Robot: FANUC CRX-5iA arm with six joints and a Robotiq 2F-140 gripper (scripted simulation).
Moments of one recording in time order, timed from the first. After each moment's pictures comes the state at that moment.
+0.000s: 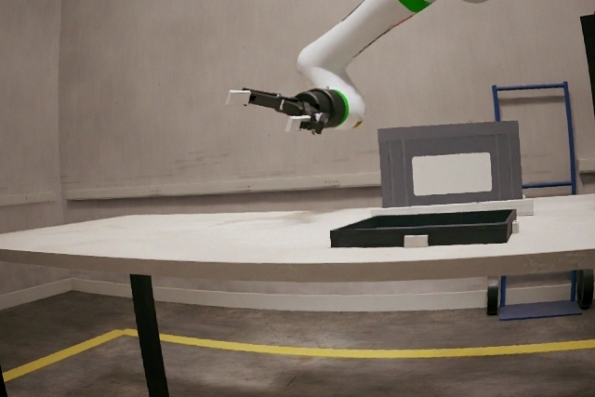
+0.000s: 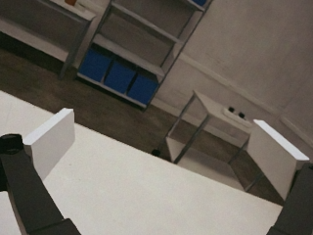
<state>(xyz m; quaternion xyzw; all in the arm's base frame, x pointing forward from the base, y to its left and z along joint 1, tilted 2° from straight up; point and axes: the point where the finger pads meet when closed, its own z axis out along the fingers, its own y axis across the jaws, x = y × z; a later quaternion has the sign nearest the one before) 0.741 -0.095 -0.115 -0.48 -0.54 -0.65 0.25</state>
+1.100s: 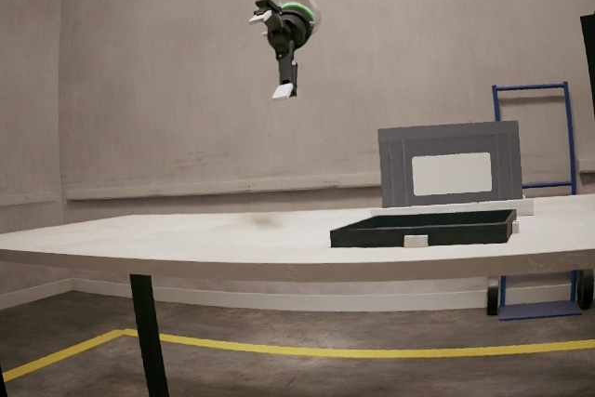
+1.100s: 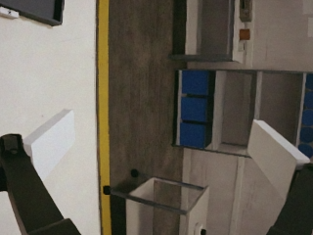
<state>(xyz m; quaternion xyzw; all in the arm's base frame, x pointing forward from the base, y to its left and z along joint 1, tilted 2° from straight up) 0.694 -0.001 -0.035 -0.04 -0.84 -0.54 0.02</state>
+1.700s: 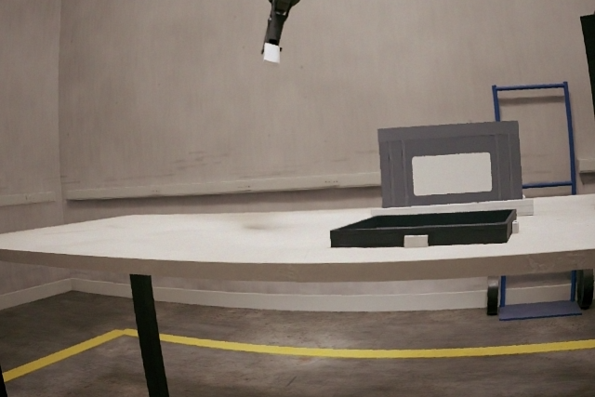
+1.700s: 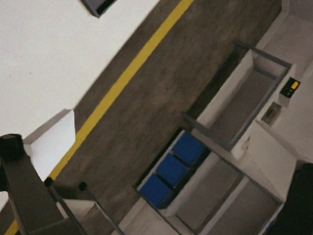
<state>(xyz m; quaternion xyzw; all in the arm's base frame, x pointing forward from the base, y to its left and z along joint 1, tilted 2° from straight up) 0.656 0.026 0.016 0.26 -0.86 -0.43 -0.06</state>
